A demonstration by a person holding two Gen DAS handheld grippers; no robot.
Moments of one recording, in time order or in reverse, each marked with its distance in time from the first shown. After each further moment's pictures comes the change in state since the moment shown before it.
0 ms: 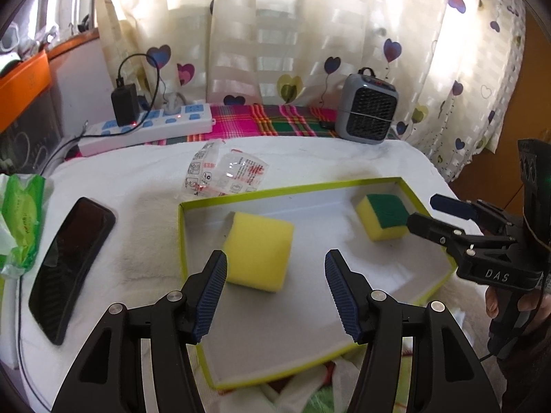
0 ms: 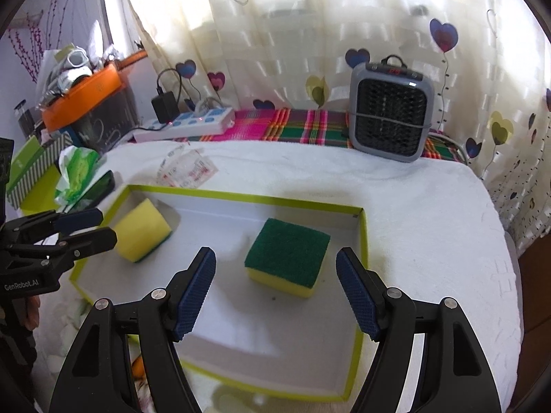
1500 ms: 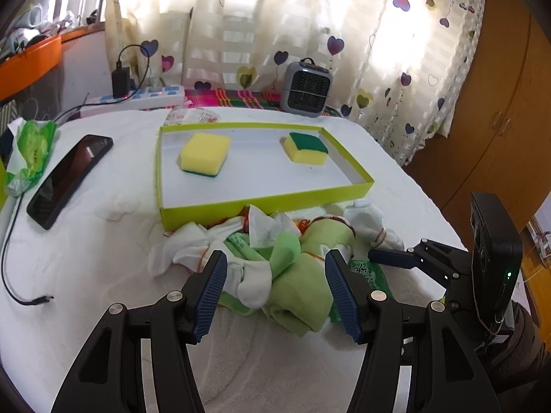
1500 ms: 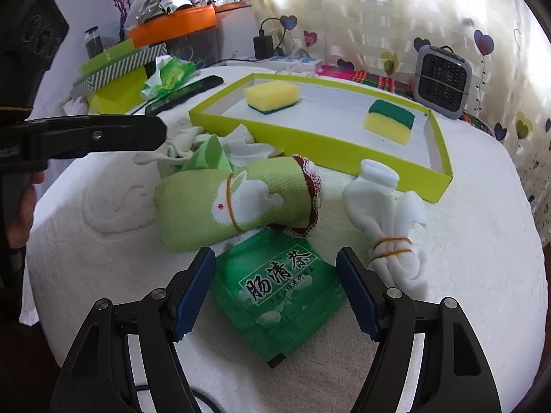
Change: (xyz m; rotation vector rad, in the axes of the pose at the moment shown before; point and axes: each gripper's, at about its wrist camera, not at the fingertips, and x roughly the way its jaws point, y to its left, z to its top) left arm -0.089 -0.035 -0.108 0.006 -0.018 -0.136; right arm -0.061 0.077 -0.142 -0.203 0.070 0.123
